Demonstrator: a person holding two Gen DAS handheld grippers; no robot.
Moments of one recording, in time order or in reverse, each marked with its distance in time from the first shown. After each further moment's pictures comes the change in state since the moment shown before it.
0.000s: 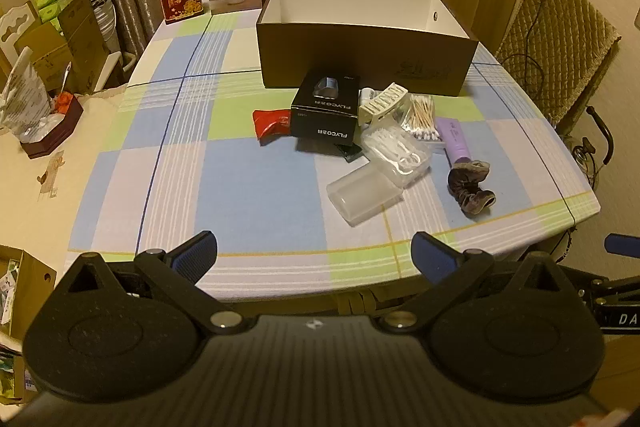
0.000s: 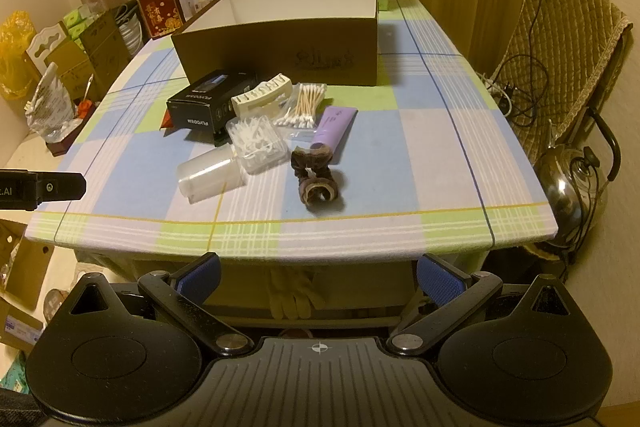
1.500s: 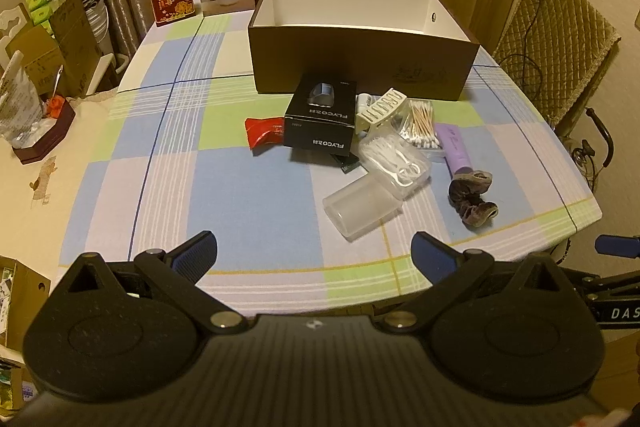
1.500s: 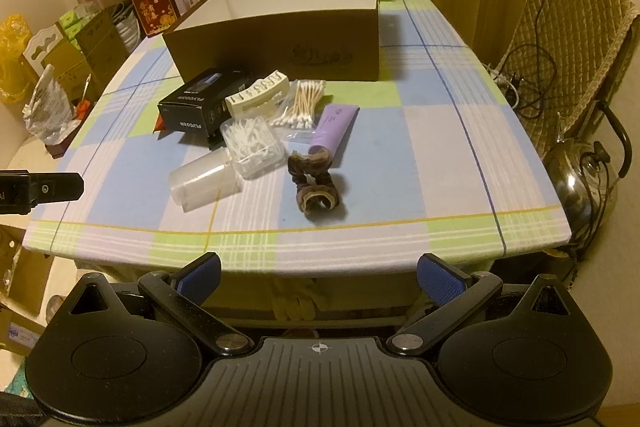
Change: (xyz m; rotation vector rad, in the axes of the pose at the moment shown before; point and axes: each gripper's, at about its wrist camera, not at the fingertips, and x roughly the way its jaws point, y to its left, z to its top) left arm 0.016 0.004 0.019 0.009 0.009 -0.023; right arm 0.024 -0.007 0.015 0.027 0.027 0.010
